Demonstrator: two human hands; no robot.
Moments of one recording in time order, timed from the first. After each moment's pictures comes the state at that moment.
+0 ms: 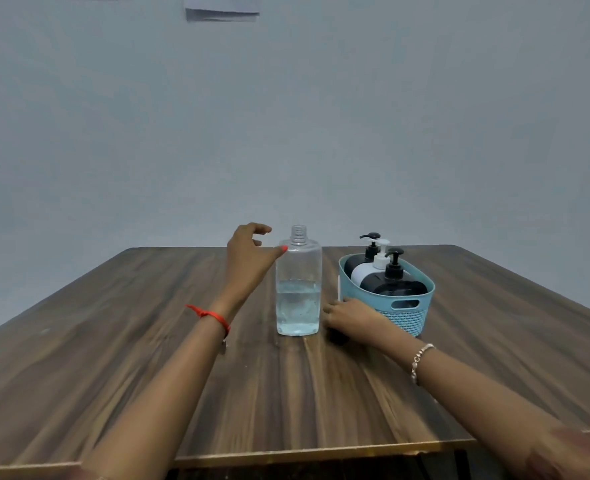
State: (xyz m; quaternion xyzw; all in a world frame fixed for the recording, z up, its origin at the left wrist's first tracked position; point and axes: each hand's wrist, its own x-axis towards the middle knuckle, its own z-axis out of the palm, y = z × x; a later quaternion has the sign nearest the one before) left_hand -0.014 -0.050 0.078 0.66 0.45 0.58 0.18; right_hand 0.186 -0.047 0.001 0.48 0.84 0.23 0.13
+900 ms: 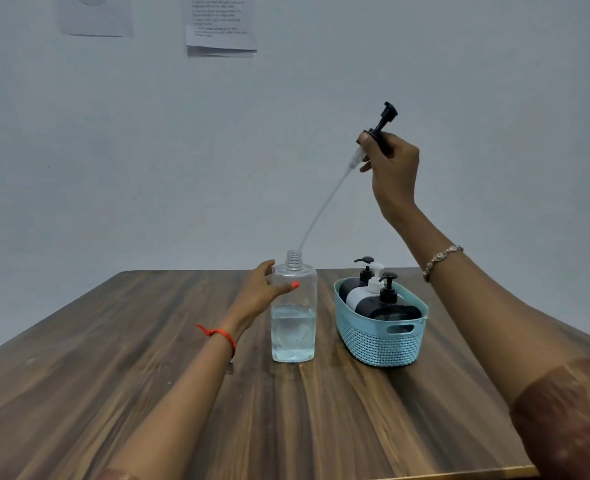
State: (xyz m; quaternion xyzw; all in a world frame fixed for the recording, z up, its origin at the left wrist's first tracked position) left_hand -0.002 -0.019 0.062 0.68 0.43 0.46 0.36; right_hand 0.190 -0.067 0.222 0.31 0.56 -0.02 -0.77
